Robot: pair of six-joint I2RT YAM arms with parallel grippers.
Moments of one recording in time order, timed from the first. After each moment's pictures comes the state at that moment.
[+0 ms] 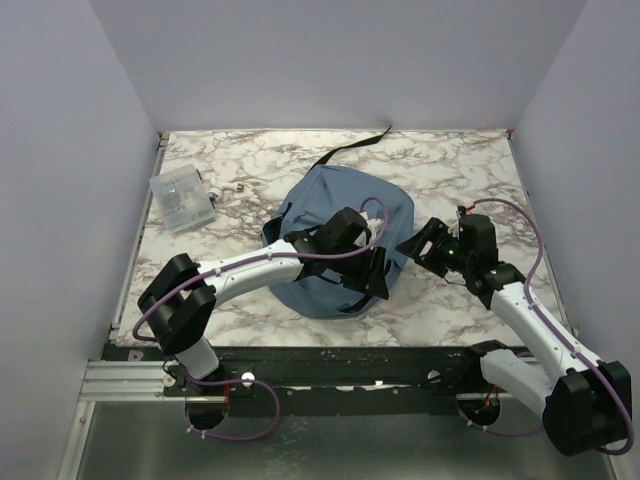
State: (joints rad) left arm -0.94 1.62 1.12 -0.29 0.48 -0.66; right arm 0.24 0.96 0.57 -0.23 -0.26 0.79
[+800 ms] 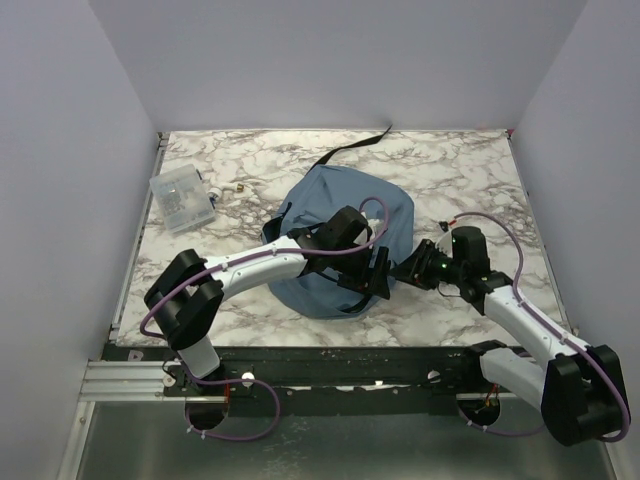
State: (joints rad) left arm -0.93 1.67 1.17 -0.34 0.47 -0.65; right arm 0.24 1.02 0.46 -0.13 -0.50 0.76
